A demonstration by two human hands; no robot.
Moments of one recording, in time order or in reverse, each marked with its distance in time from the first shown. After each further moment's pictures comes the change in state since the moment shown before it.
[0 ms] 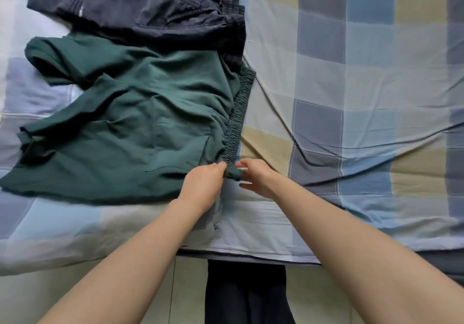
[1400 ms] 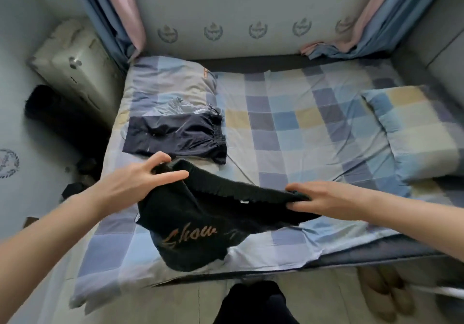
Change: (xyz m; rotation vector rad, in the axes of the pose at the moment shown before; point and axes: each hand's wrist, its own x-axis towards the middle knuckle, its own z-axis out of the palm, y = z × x) left_hand -0.267 -0.027 -0.438 0.364 0.368 0.747; right_hand -0.501 -0.021 -0.102 -2.138 0.169 -1.355
